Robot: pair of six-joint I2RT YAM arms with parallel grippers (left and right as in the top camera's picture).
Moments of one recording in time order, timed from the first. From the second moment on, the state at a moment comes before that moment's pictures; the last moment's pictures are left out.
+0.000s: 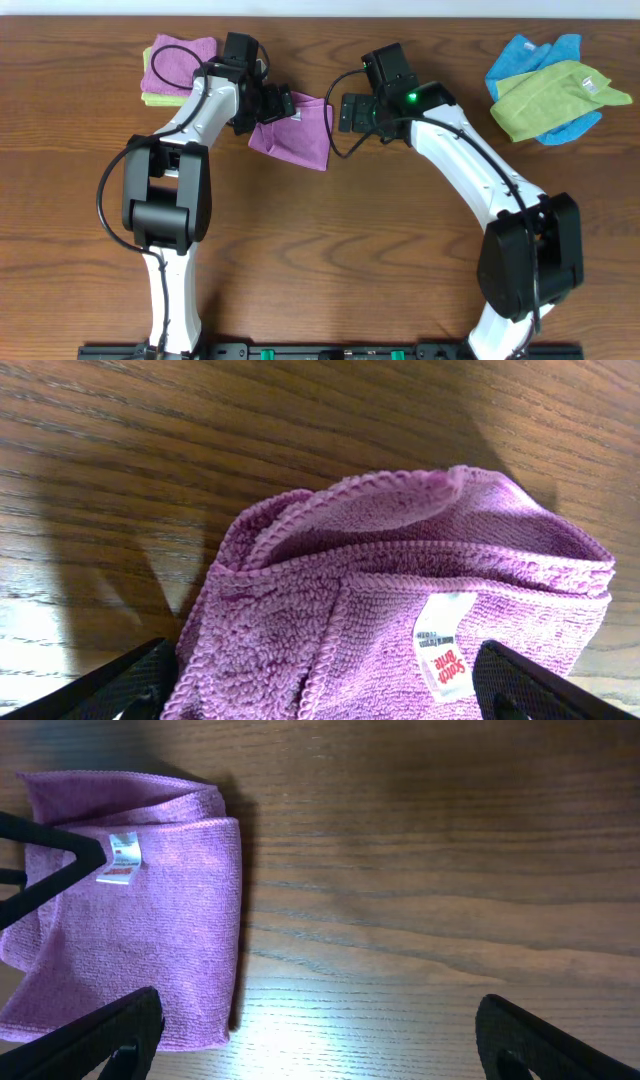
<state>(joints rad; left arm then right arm) -0.19 2.26 1.73 -0.70 0.30 -0.45 0.41 1.92 1.54 -0.71 0.03 0.51</state>
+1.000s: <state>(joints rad) -0.31 2.26 1.73 -0.87 0.35 -0.43 0.21 1.92 1.51 -0.81 -0.07 0.47</state>
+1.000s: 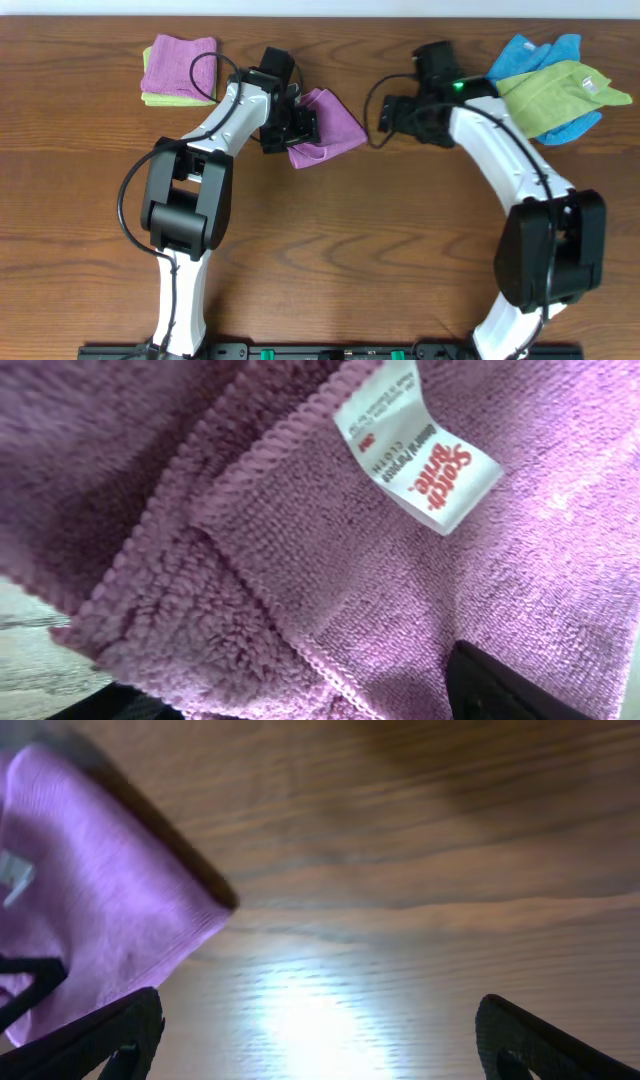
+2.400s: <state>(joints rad) -0.15 2.26 1.78 -0.81 0.26 -0.33 0.55 1.92 1.41 -0.39 -0.33 0.89</state>
